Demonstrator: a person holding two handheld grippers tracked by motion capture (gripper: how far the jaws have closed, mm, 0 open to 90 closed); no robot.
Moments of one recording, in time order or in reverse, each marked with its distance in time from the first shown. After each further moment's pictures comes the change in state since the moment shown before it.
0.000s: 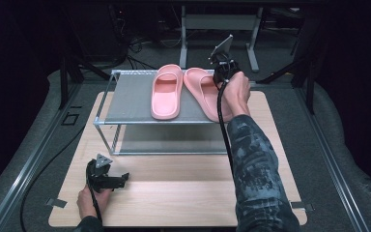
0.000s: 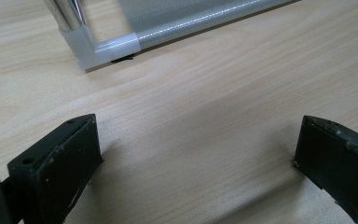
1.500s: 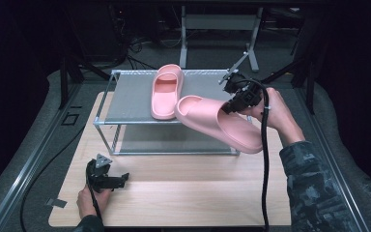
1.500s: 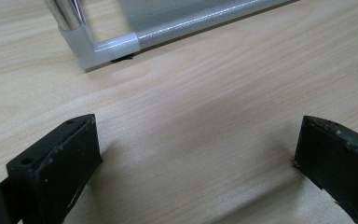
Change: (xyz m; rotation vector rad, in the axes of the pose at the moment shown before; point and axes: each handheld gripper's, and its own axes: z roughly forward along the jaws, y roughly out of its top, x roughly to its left) left arm 0.001 0.000 0.000 0.003 -0.002 0.003; right arm -0.004 -0.109 -0.093 -0.121 0.265 -0.657
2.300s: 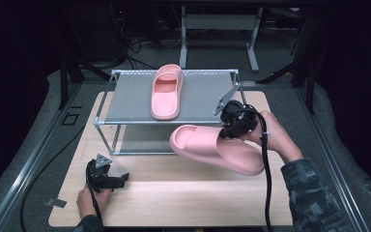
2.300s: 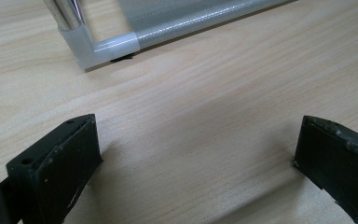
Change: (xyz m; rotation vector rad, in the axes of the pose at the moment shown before) left arm 0.000 0.000 0.000 -0.003 0.000 0.004; right arm 0.043 -0.031 0.024 0.006 0.105 -0.176
